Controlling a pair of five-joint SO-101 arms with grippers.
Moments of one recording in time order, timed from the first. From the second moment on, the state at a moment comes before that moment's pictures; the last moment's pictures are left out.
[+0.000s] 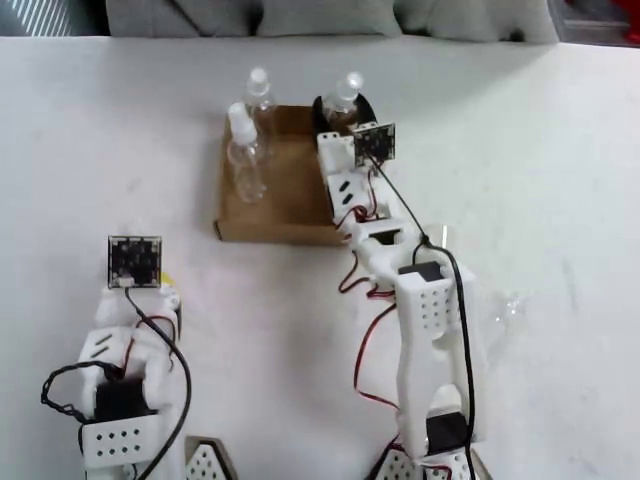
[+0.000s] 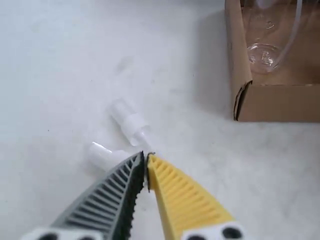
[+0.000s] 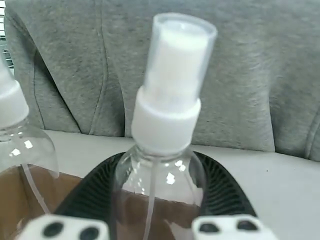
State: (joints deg) left arm -14.4 -94.5 97.6 42.5 -7.4; right arm -15.4 46.2 9.7 -52.3 1.9
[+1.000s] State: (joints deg) left arm -14.4 -94.5 97.6 42.5 -7.5; right arm -15.5 46.3 9.1 -49.1 1.9
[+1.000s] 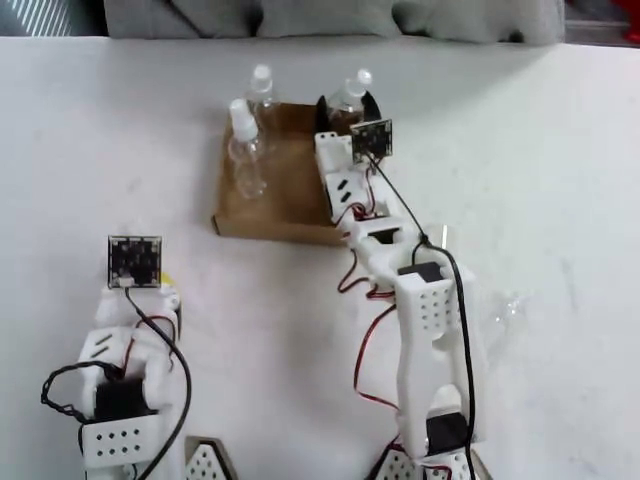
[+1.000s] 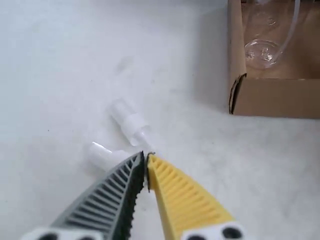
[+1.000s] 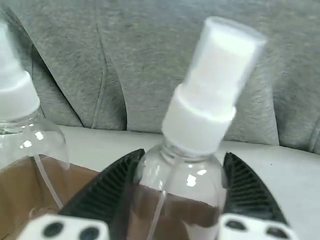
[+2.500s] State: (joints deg) left arm -14.4 -94.5 97.6 42.5 -7.5; right arm -15.8 42.6 13.1 -48.7 15.8
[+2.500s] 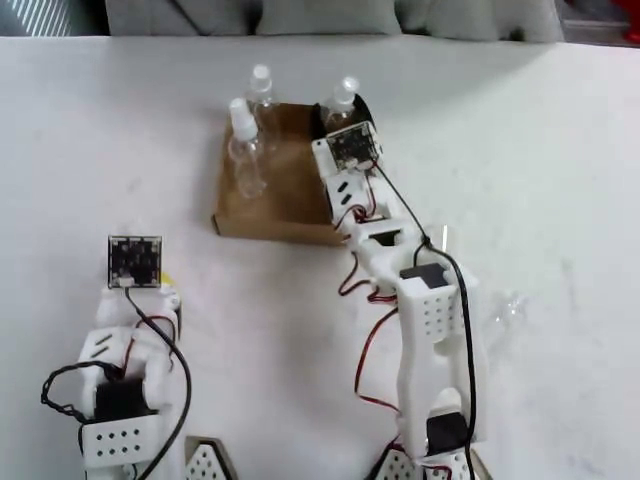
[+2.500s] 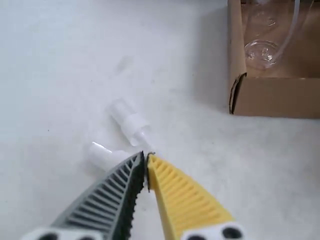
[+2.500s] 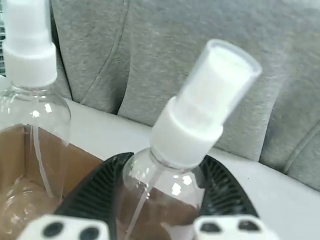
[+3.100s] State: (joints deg) left arm -14.4 -94.5 97.6 42.5 -7.5; right arm -16.3 41.4 14.4 -47.0 18.2
